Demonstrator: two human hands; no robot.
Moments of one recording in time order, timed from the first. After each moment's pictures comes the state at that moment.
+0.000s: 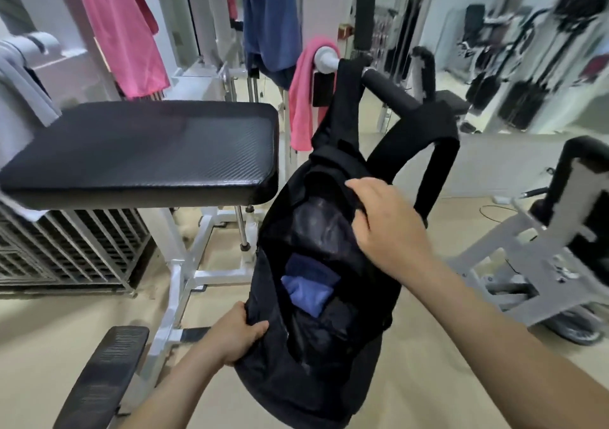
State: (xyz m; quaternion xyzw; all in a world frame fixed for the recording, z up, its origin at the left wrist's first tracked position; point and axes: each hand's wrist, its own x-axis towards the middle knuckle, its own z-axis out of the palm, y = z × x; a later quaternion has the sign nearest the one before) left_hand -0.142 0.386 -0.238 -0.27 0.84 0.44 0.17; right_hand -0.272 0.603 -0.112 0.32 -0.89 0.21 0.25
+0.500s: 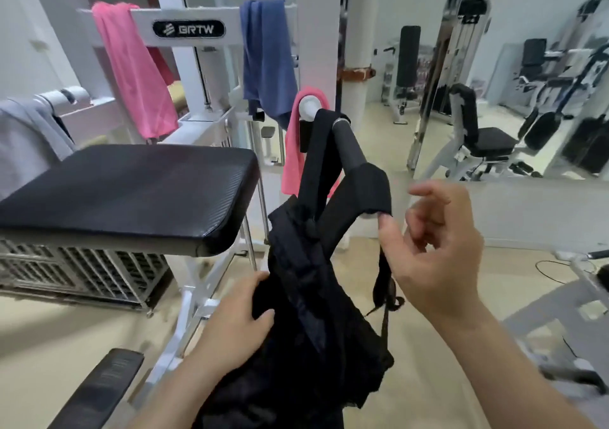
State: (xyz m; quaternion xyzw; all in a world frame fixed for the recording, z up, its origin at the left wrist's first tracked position) left_hand -0.229 0.483 -0.161 -0.19 0.91 0.36 -0.08; right_hand -0.351 0.695 -0.062 0.36 -0.69 0.54 0.32
